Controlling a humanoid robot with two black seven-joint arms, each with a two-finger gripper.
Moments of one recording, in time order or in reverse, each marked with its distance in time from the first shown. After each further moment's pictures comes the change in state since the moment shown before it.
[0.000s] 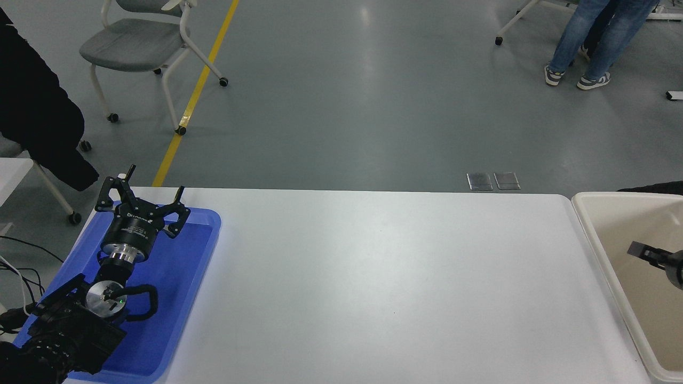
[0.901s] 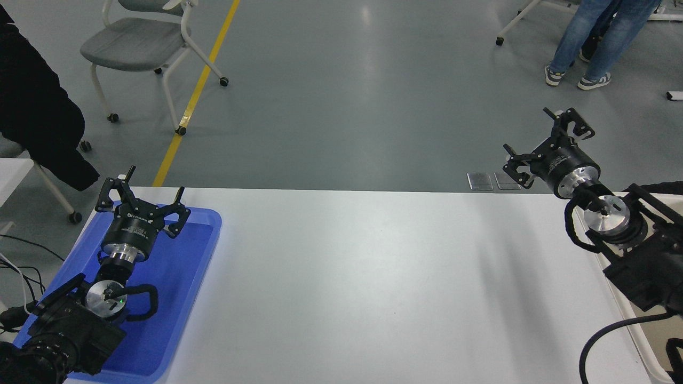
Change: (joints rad) left arm 0.001 0.000 0.000 0.000 0.000 0.000 0.000; right arm -0.099 0.204 0.911 0.452 0.778 0.164 0.002
